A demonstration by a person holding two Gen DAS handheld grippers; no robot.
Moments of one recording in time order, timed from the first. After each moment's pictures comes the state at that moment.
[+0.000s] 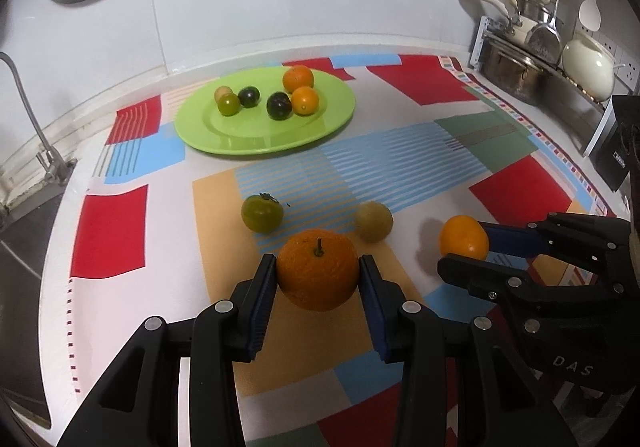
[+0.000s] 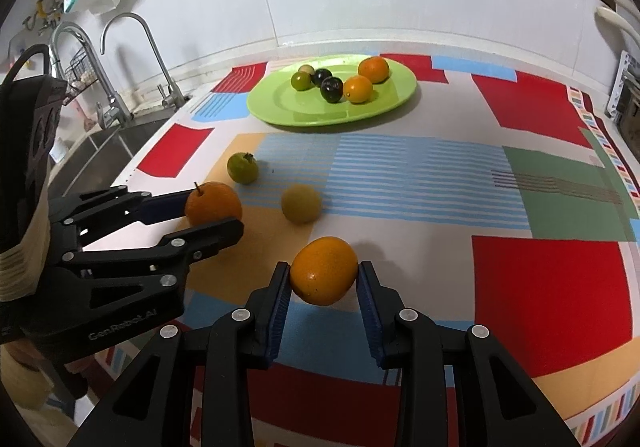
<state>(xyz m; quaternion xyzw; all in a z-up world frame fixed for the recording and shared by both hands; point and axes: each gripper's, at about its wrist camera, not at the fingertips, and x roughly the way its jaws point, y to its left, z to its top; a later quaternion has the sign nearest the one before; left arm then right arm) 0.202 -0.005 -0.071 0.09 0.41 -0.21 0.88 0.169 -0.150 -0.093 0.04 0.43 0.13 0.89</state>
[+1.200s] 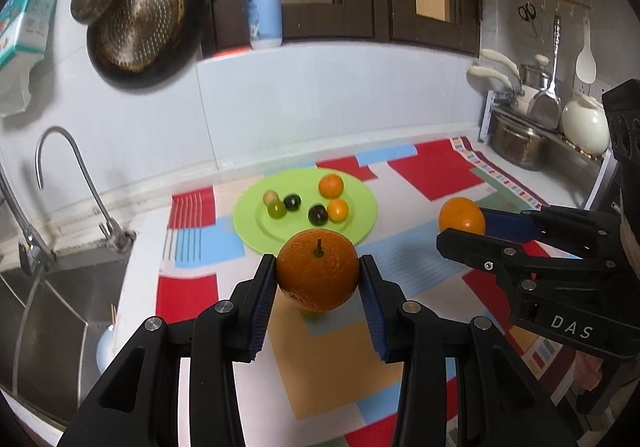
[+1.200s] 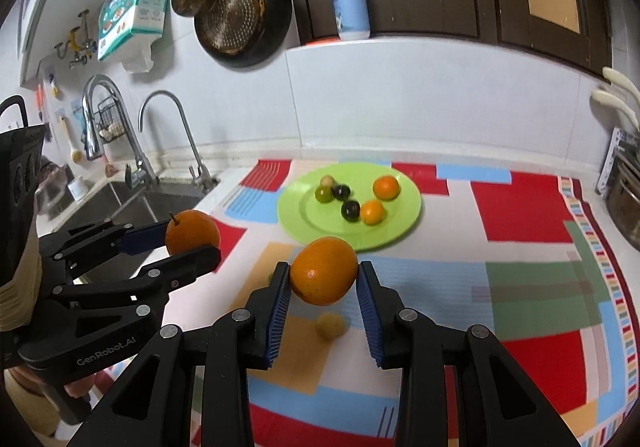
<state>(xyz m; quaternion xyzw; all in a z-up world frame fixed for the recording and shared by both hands) 0.188 0.015 0.026 0.08 0.29 -0.17 0.94 0.171 -0.148 0.000 0.04 0.31 0.14 0.94</state>
